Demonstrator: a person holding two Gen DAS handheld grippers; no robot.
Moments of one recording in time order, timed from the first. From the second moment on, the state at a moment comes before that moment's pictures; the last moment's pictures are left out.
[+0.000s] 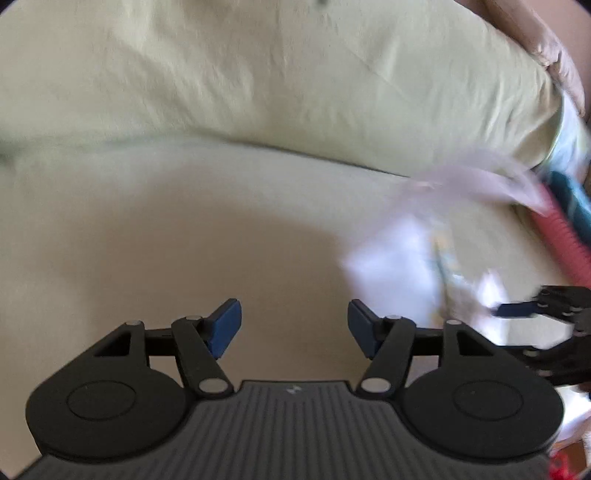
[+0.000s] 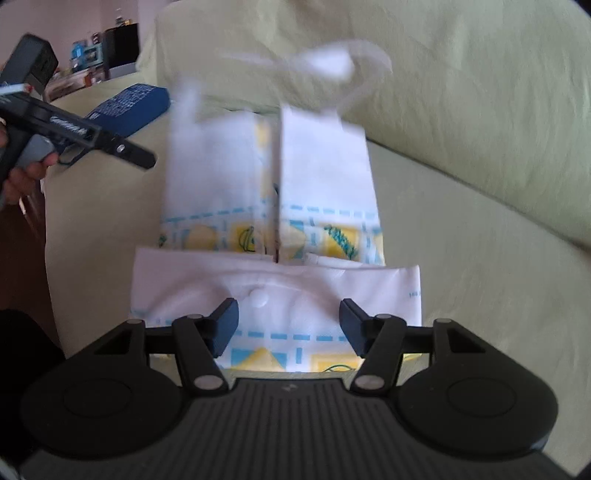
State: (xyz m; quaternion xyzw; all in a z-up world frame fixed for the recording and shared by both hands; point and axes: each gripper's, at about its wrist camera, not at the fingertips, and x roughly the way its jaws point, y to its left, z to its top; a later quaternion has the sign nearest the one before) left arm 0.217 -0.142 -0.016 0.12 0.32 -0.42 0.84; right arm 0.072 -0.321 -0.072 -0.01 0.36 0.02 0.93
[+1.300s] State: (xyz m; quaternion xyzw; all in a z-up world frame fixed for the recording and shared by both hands) left arm 0.179 -0.233 -0.086 0.39 0.22 -0.48 0.76; right arm 0.046 -0.327 -0.035 -0.23 0.34 0.12 0.90
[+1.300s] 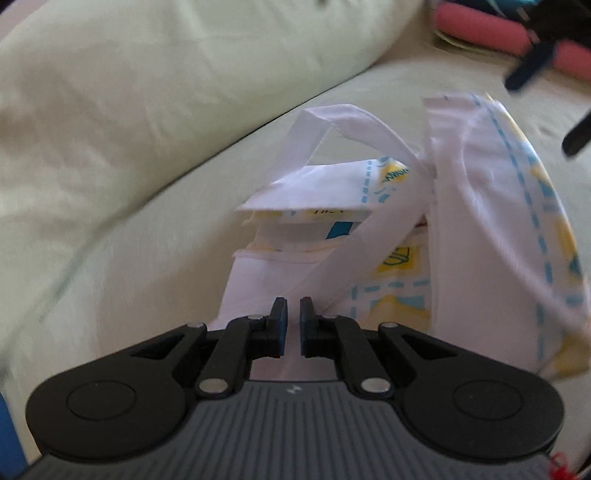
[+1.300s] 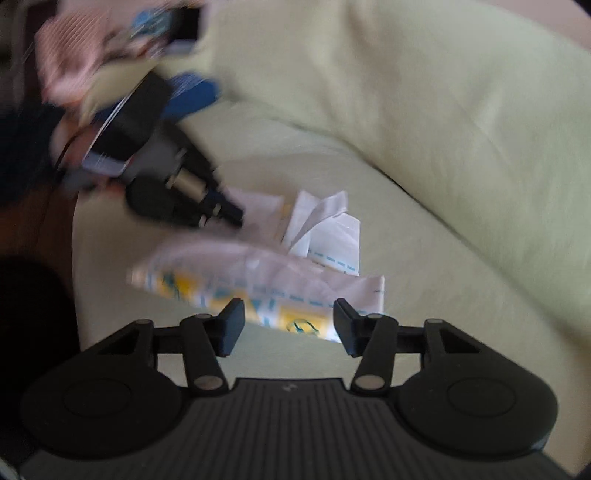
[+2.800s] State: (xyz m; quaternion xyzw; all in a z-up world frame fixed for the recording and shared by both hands) left arm 0.102 -0.099 -0.069 0.49 0.12 -0.58 0.64; right arm 0.116 -0.201 -0.036 -0.34 0.43 0.27 0.79
